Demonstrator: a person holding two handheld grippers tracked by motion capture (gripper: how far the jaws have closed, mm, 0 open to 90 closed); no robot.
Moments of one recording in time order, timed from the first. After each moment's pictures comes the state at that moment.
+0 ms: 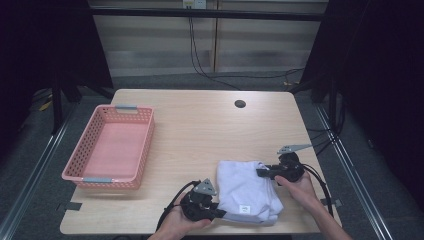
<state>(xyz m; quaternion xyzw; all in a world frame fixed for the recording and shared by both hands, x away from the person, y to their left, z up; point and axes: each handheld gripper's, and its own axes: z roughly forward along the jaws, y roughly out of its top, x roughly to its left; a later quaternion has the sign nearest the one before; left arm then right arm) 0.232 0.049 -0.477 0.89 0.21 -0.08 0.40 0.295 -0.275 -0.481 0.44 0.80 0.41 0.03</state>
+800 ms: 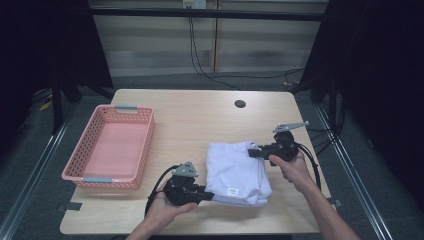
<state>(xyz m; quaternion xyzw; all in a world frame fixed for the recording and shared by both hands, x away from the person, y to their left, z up) 0.258 0.089 -0.445 0.86 0.25 -0.06 0.44 0.335 -0.254 -0.432 0.41 0.79 0.46 0.01</state>
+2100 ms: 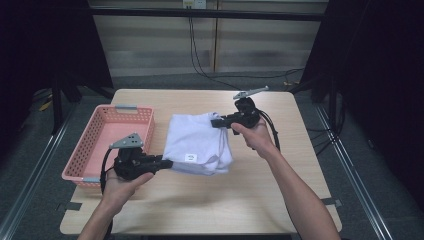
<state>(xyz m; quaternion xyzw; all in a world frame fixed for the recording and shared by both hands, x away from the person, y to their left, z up) 0.293 0.195 -0.388 0.80 0.32 0.02 0.51 0.413 -0.154 -0.379 0.34 0.80 0.49 0.00</state>
